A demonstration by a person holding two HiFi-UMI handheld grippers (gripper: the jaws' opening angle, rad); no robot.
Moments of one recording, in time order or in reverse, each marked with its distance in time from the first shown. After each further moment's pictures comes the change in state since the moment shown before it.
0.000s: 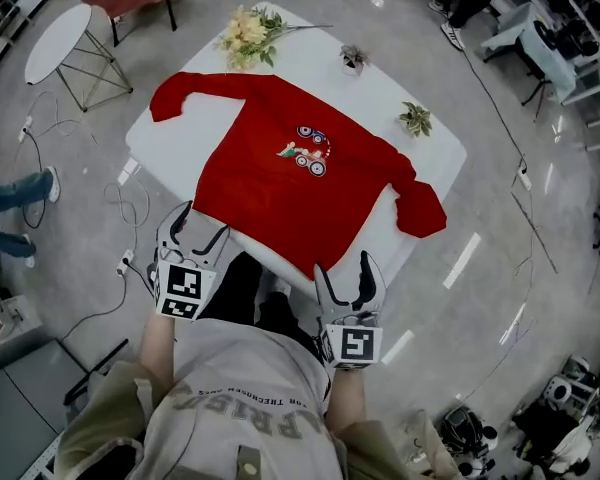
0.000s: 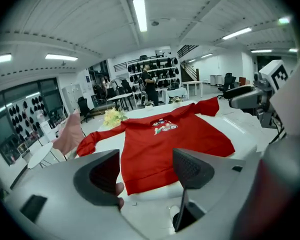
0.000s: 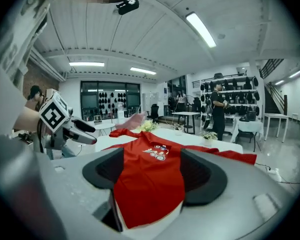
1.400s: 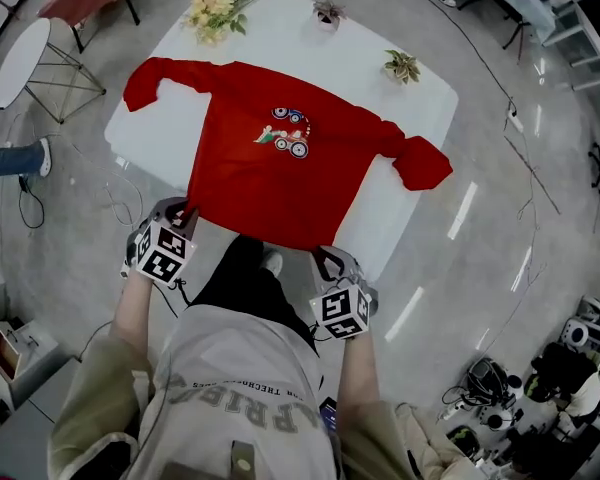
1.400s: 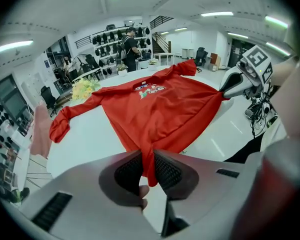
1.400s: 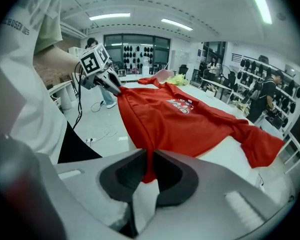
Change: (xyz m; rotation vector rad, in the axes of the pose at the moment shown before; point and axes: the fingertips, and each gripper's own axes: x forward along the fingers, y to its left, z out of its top) left arm 0.030 0.007 -0.108 0.247 0.322 -0.294; right arm -0.017 0.066 -0.141 -0.249 0.512 0.214
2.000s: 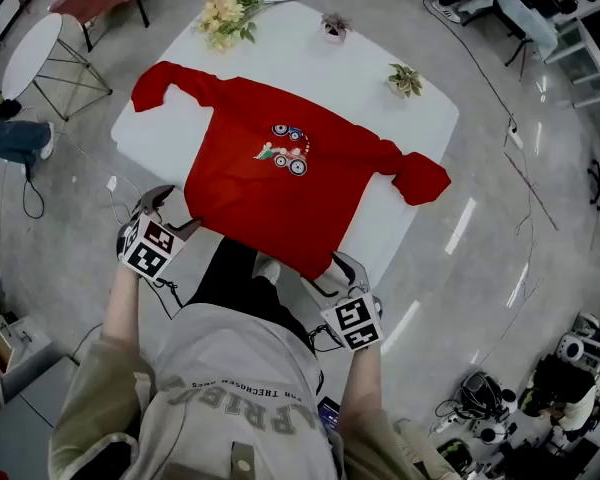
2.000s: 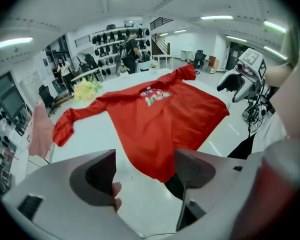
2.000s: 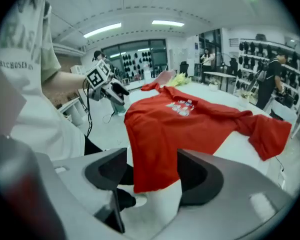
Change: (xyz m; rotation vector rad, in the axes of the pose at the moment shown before) left arm -0.013 0.020 0.003 0.001 -0.012 -0.040; right arm -0.021 0.005 0.014 0.133 -0.040 0.151
